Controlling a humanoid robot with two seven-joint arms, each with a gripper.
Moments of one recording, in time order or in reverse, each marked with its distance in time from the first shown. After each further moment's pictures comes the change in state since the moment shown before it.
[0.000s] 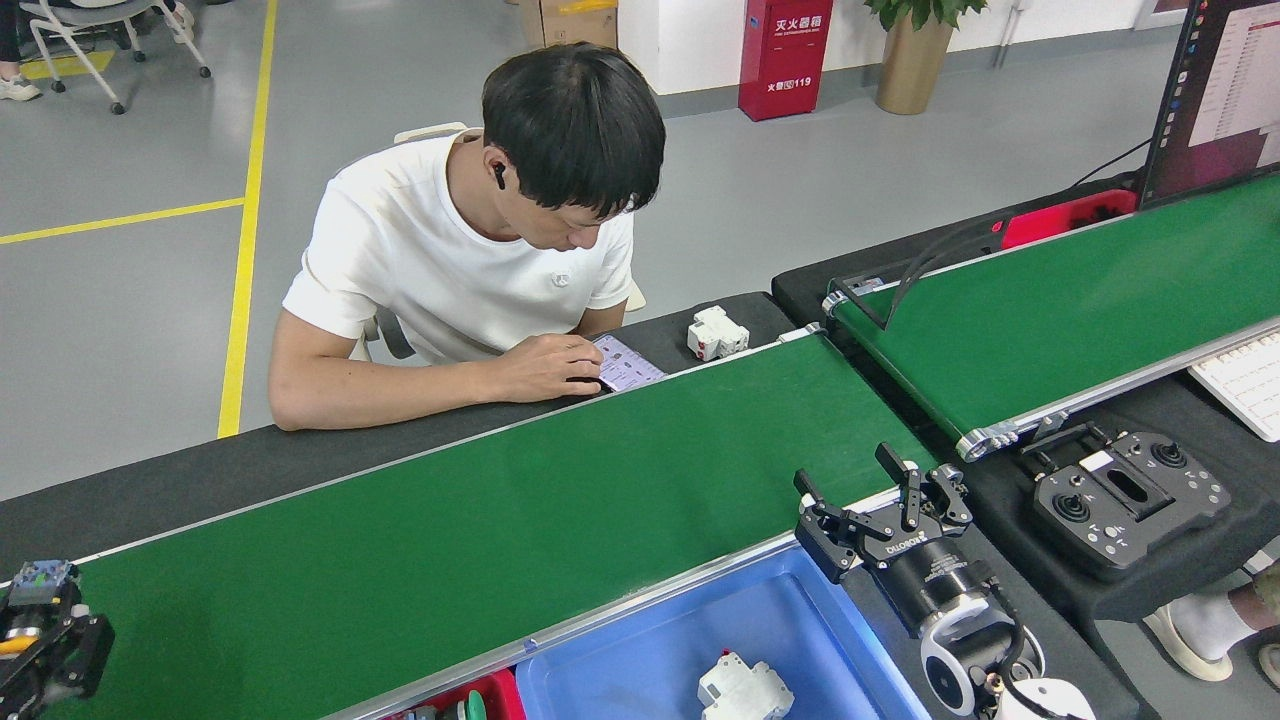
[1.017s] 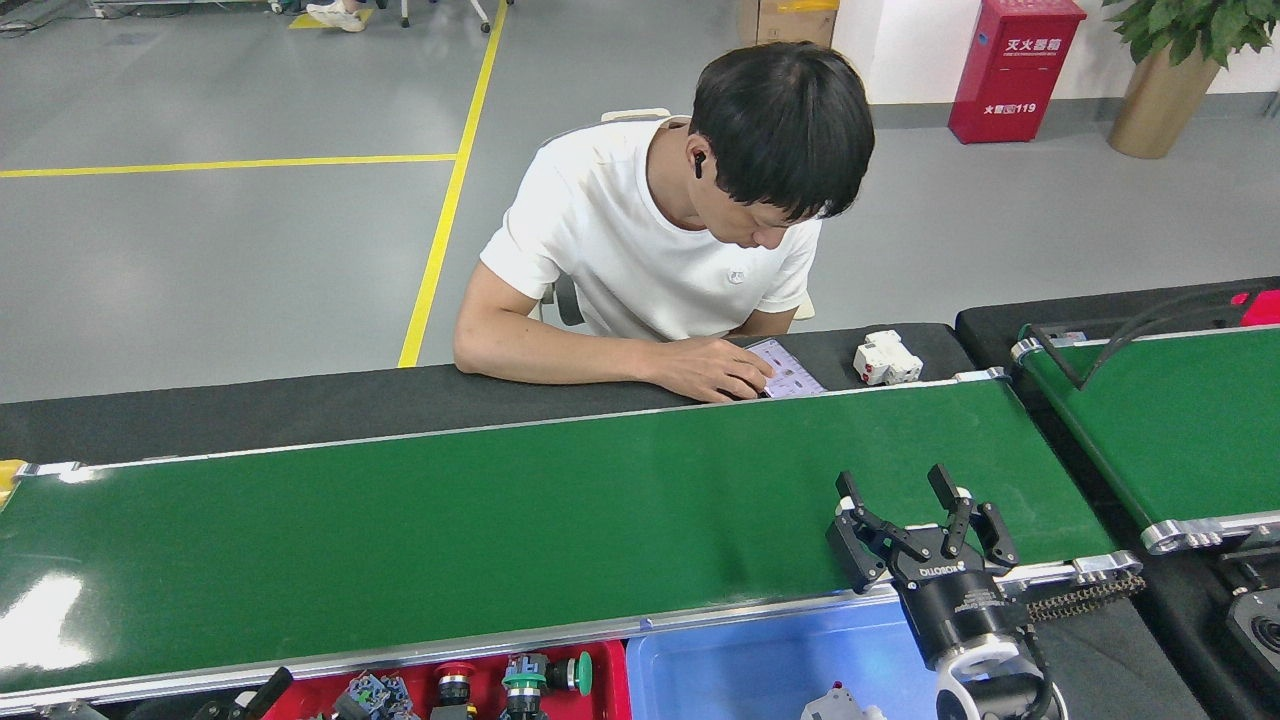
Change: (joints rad) left arm 0.064 -0.222 -0.153 -0.120 -0.142 -0.163 0.158; right arm 0.182 0.077 -0.077 -0.254 0.000 0.175 0.088
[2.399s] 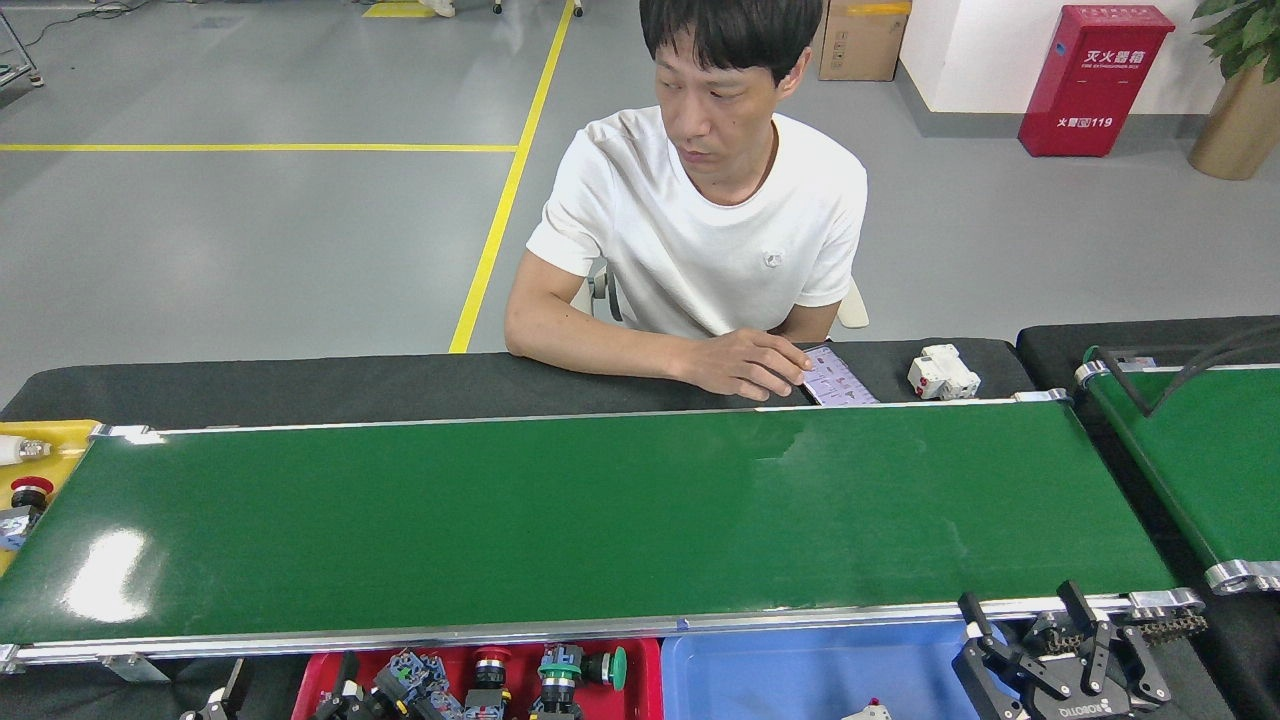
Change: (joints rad) left arm -0.102 -0.167 -0.096 0.000 -0.053 0.329 -0.129; right arm 0.278 -0.131 -0.186 -0.053 -0.052 -0.140 -0.172
